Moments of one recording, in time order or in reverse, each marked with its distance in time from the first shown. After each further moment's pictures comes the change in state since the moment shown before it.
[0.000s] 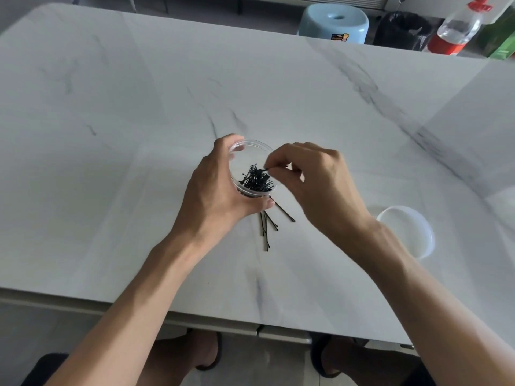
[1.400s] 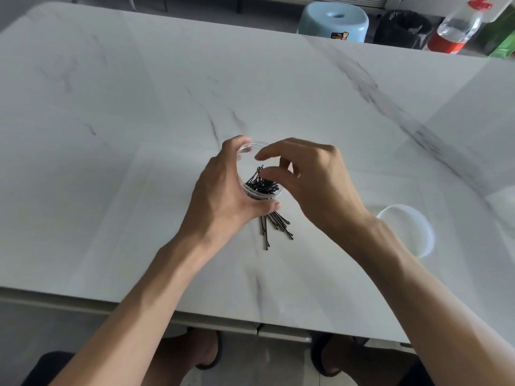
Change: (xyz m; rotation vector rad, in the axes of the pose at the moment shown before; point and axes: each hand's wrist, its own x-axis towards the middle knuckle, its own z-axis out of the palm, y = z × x) left_hand -0.002 0.002 0.008 0.017 -0.018 0.020; right_hand 0.004 0.000 0.003 0.072 -0.005 -0.031
